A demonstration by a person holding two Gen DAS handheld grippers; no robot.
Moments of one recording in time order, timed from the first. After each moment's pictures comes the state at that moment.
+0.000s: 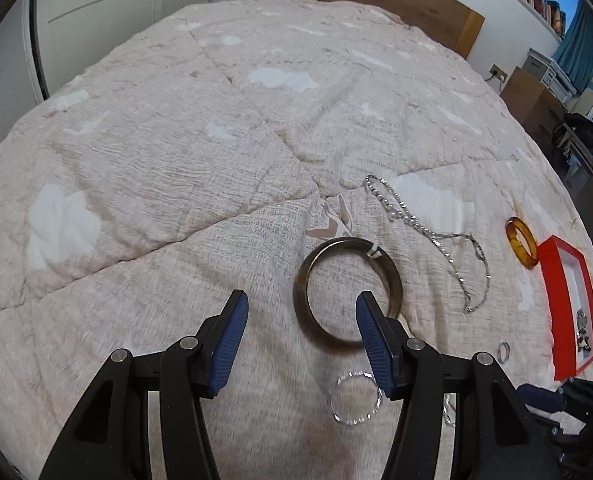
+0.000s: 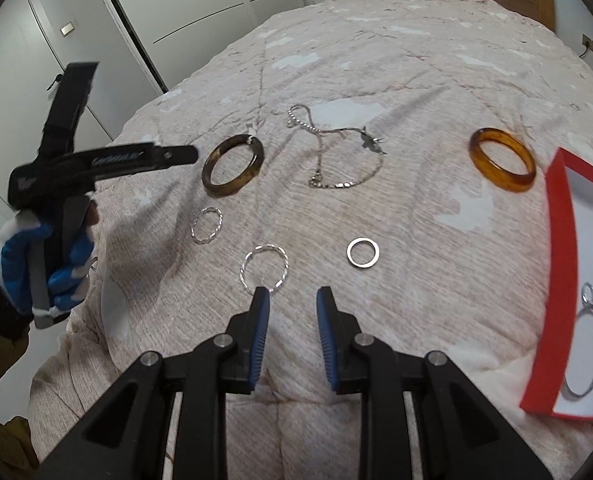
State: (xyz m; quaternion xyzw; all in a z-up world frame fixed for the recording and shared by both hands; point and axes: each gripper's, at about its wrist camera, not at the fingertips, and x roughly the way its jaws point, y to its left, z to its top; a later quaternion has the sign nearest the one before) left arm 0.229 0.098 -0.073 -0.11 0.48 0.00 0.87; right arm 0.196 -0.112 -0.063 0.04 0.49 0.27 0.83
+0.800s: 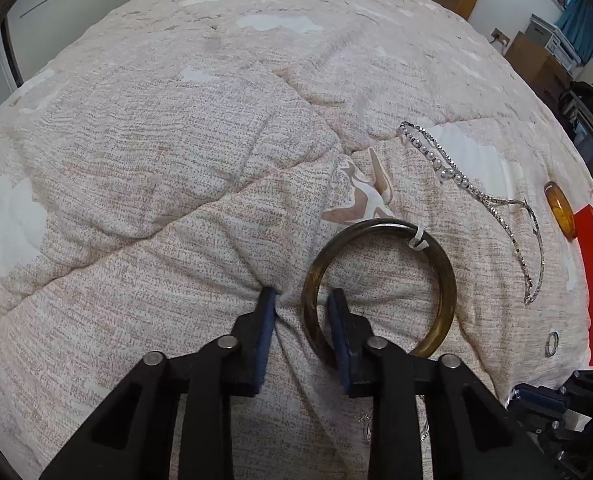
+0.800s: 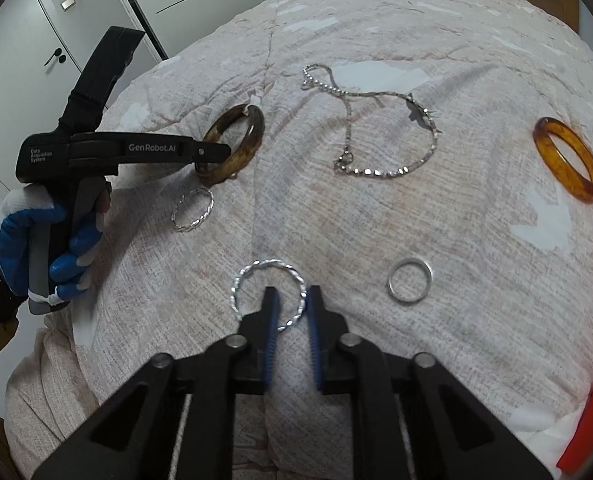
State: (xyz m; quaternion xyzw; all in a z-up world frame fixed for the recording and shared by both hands) left arm 0.262 0.097 -0.119 -0.08 0.52 -0.02 0.85; right arm 0.223 -0.073 -0.100 0.02 0.51 0.28 0.81
